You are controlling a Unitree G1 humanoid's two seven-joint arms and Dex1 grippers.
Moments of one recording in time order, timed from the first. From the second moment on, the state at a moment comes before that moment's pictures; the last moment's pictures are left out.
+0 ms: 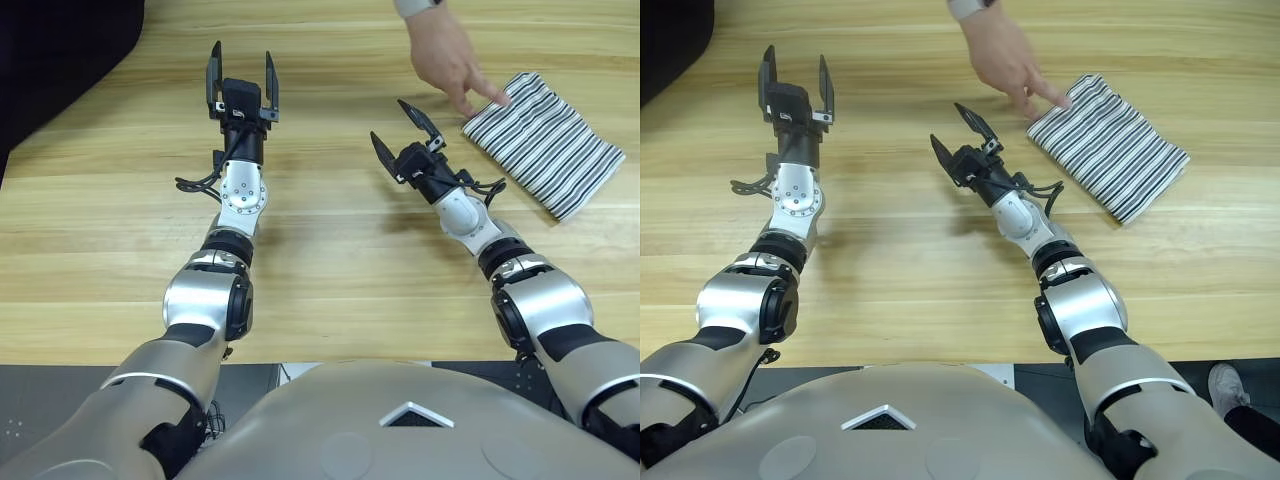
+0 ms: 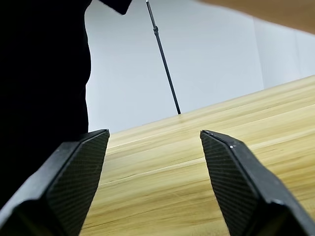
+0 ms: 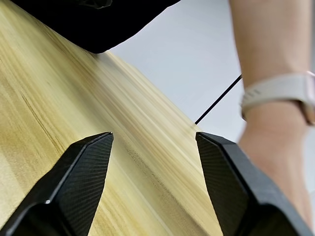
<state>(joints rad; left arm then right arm) -0.59 0.18 0.00 1.22 0.22 -0.90 0.25 -0.59 -0.16 0.33 1.27 -0.49 -1.01 -0.15</state>
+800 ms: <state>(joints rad) -0.60 0.19 0.09 1.26 0.13 -0.72 0.26 -0.62 -0.17 0.12 1.30 -0.26 -0.82 -0.11</state>
